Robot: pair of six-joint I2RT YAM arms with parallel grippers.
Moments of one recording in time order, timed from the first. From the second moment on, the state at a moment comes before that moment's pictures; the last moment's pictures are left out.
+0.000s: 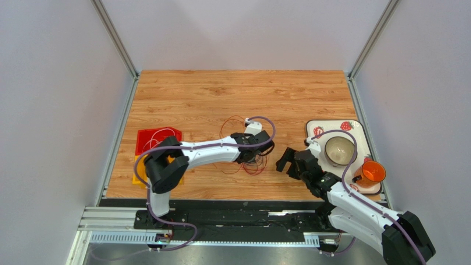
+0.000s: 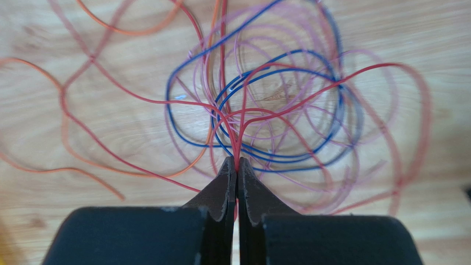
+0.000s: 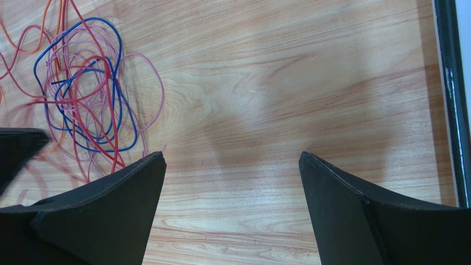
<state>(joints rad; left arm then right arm) -1.07 1.92 1.35 -0.63 -0.52 -0.77 0.60 0.85 0.27 -0.16 0.27 0.82</state>
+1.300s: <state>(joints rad) -1.02 1.17 1.73 -0.53 -0.36 -0.12 0.59 0.80 0.27 -0.16 0.26 0.82</state>
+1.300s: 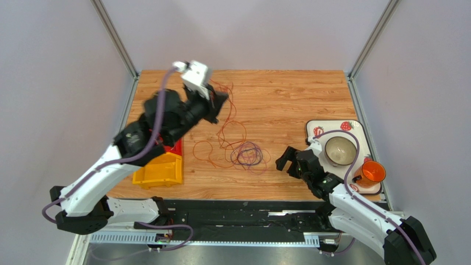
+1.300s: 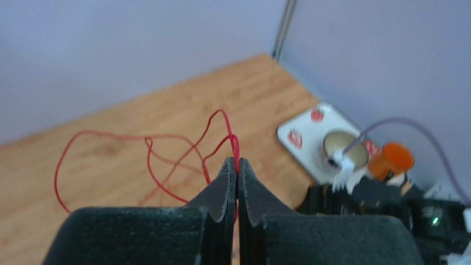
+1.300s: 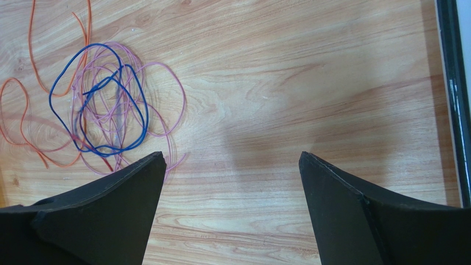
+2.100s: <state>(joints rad) -0.92 1.26 1.07 -0.61 -0.39 -0.48 0.64 1.18 0.50 -0.16 0.00 0.66</state>
